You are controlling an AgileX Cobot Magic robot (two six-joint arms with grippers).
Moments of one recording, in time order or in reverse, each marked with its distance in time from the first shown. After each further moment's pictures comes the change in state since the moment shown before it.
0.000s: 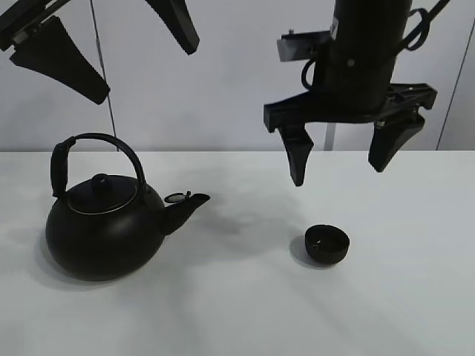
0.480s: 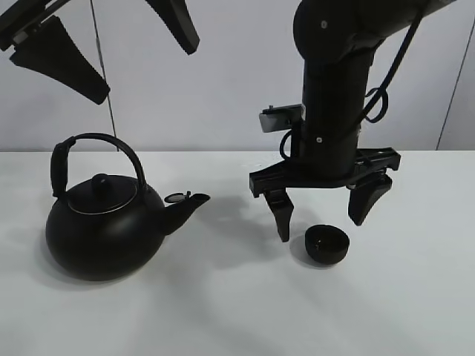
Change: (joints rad) left arm 0.000 0.000 0.000 0.000 0.000 0.000; right arm -0.001 0.195 0.000 0.010 -0.100 -0.006
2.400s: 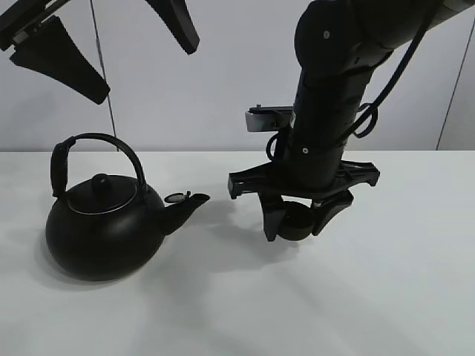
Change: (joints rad) left arm 0.000 0.000 0.000 0.000 0.000 0.000; right arm 0.027 -0.022 0.092 0.097 -0.193 -0.032
